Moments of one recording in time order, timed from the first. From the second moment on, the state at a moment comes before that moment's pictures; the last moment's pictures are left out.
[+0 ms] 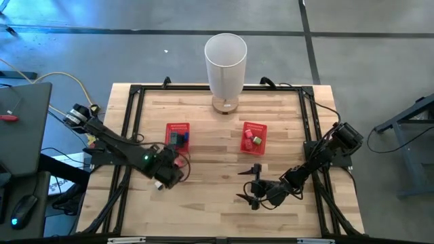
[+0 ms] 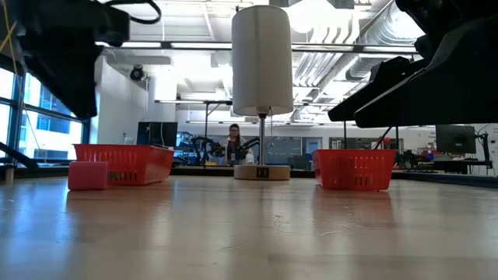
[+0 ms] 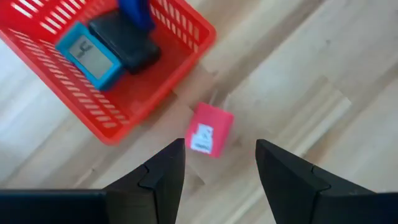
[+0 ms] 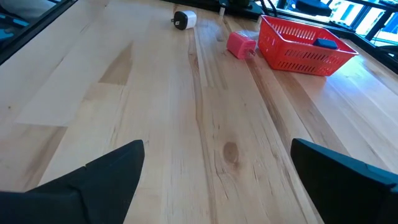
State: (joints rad) left arm -0.52 1.38 0.96 -0.96 -0.44 -1.30; right arm 0.67 1.77 0.64 0.62 0.75 0.21
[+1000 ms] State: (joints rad) left arm -0.57 1.49 0.96 -0.86 -0.43 -1.31; right arm 0.67 1.77 0.64 0.61 0.70 0.22
